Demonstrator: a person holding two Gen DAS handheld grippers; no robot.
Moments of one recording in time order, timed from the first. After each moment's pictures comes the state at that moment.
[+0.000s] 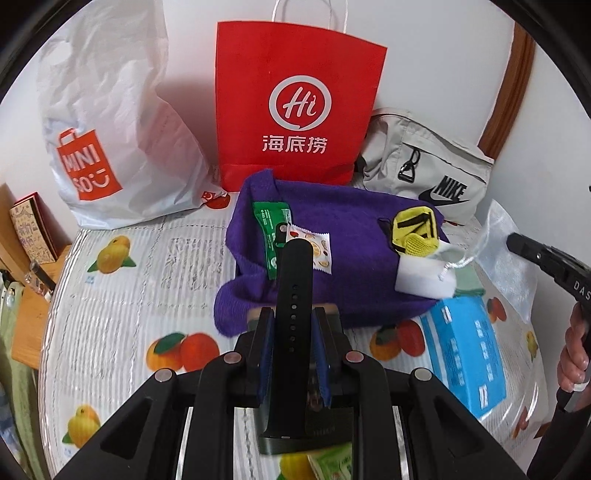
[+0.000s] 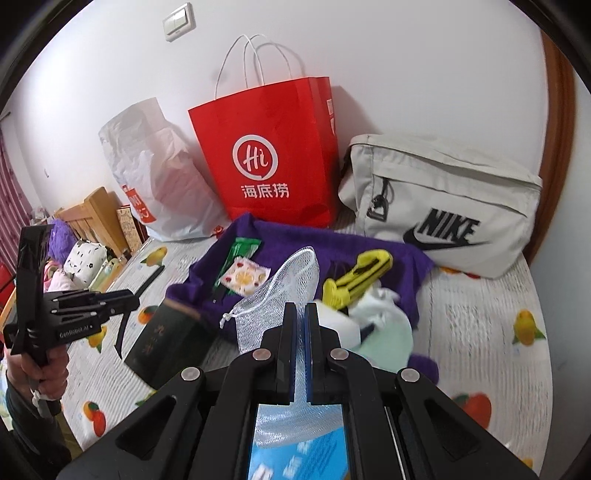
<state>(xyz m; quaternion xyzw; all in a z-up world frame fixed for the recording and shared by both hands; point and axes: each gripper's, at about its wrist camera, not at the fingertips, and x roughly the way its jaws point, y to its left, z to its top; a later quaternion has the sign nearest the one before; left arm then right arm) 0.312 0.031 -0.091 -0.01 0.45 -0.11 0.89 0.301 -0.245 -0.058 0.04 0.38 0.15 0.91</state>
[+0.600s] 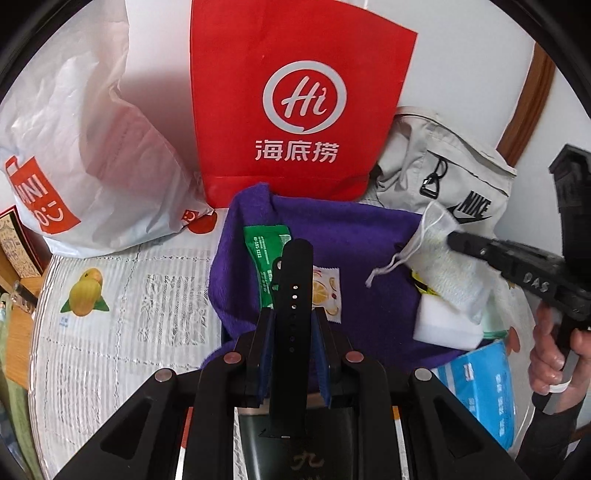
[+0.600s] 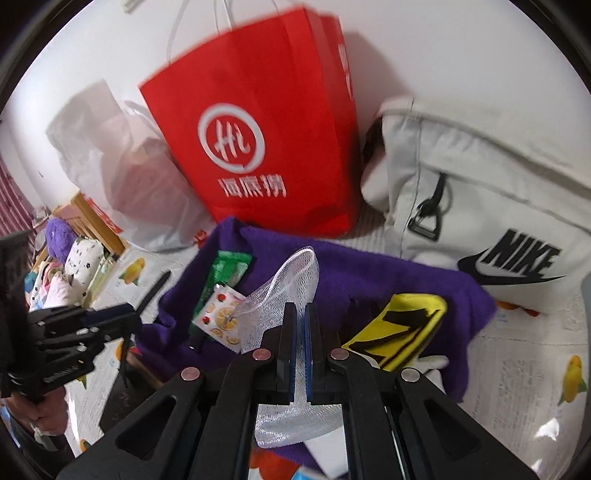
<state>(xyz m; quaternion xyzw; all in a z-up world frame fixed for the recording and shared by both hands) 0.384 0.014 -0.108 -0.01 0.47 -0.11 0.88 0.421 -0.215 -0.108 0.05 0.44 0.17 0.88</state>
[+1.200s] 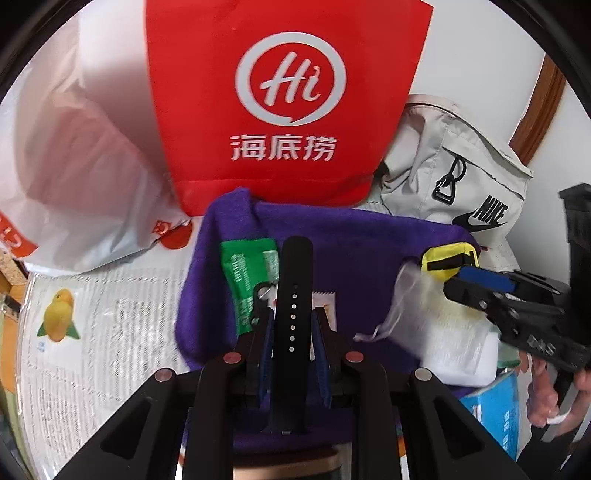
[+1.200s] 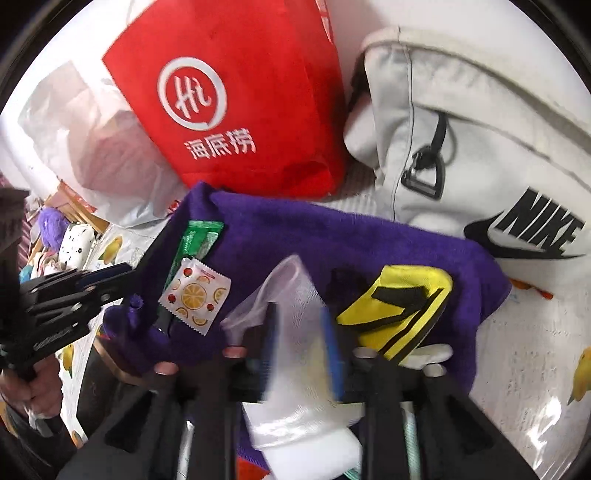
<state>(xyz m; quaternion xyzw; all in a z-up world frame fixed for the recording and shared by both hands) 0.429 -0.015 -0.128 -0.01 0.48 -0.11 0.87 0.434 -0.224 -0.135 0.03 0.48 0.17 0.86</state>
